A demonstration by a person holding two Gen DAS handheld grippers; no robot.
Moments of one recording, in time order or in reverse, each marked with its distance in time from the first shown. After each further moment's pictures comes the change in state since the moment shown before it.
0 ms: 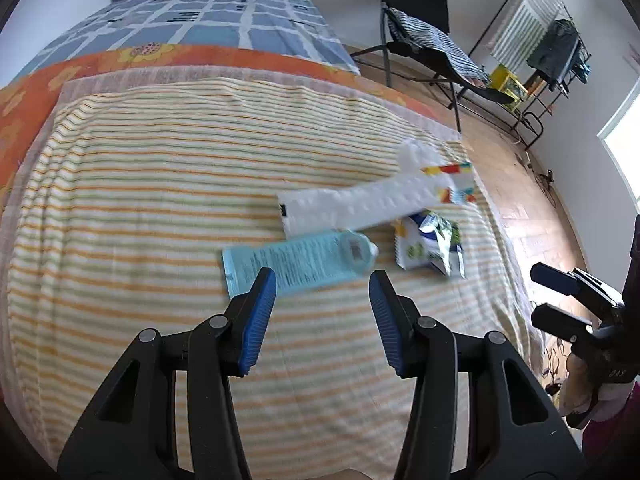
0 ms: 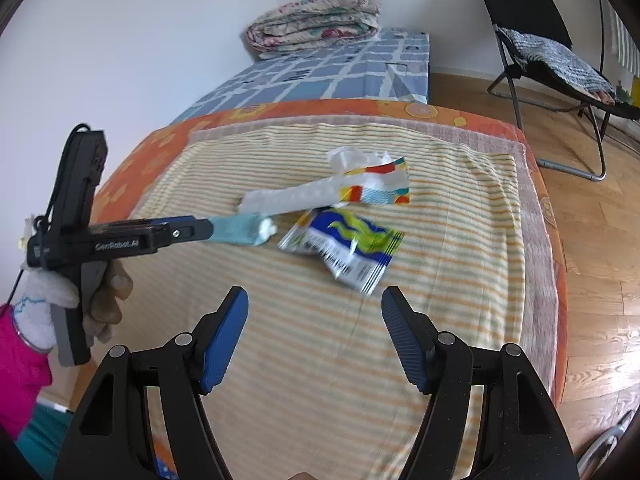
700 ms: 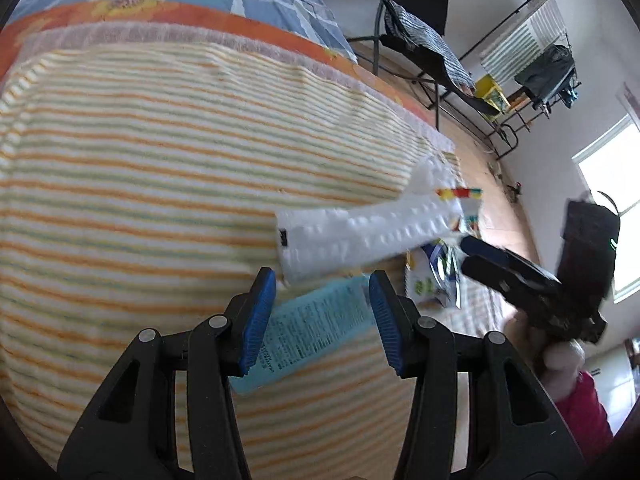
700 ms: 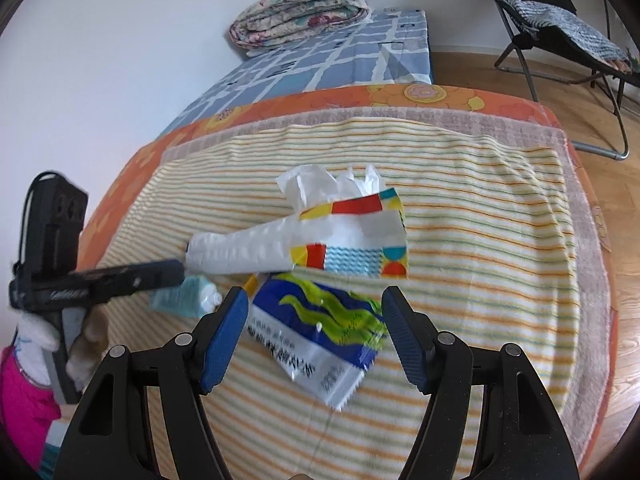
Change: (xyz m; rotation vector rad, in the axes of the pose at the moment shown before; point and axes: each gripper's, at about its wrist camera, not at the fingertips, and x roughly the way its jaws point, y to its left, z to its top) left arm 0.041 0.029 0.019 -0.085 0.085 -0.177; right arm 0.080 -0.041 0.041 0.088 0.023 0.077
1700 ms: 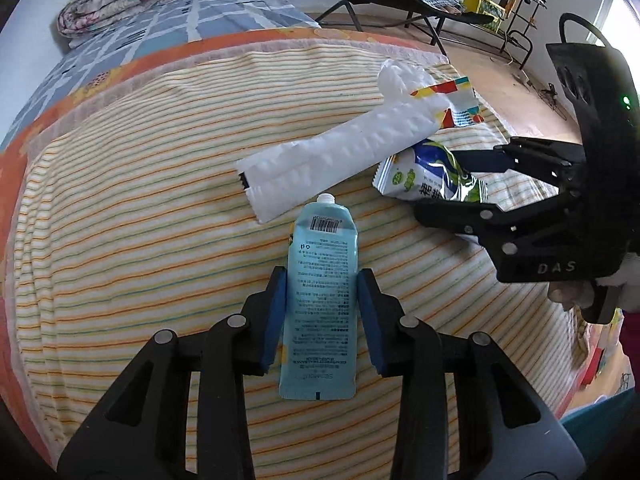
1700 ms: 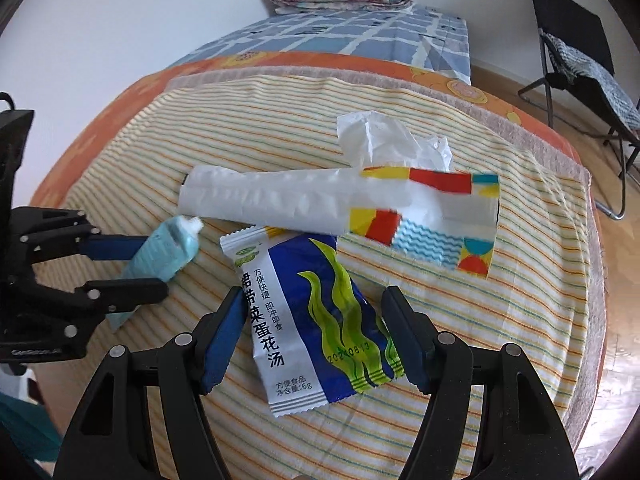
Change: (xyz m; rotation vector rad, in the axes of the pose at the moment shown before) left arm 0.004 -0.056 -0.049 0.357 0.036 0.294; right arm 0.030 0.038 -0.021 -0.233 0.100 -0.124
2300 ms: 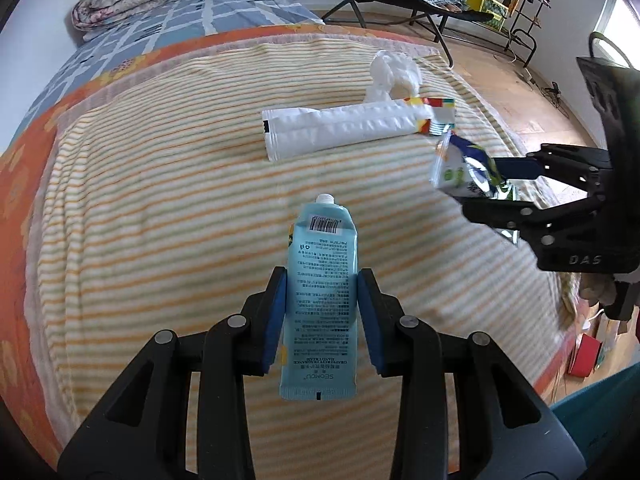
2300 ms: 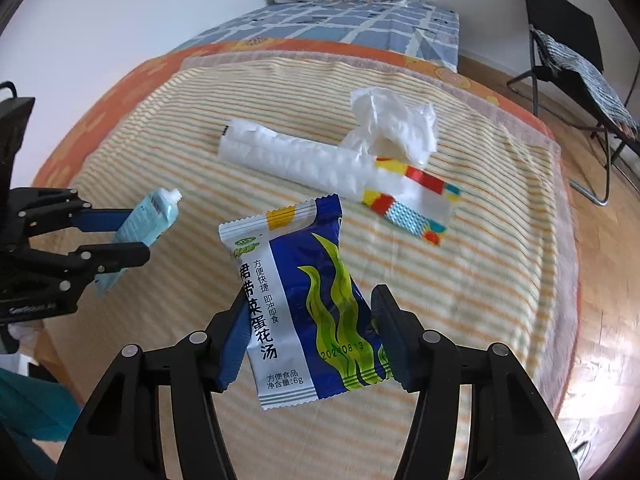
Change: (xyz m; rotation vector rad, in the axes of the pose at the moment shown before) left arm -0.047 -0.009 -0.042 -0.017 0.011 0.021; right arm -0.055 0.028 -0.042 0.000 0.050 -0.042
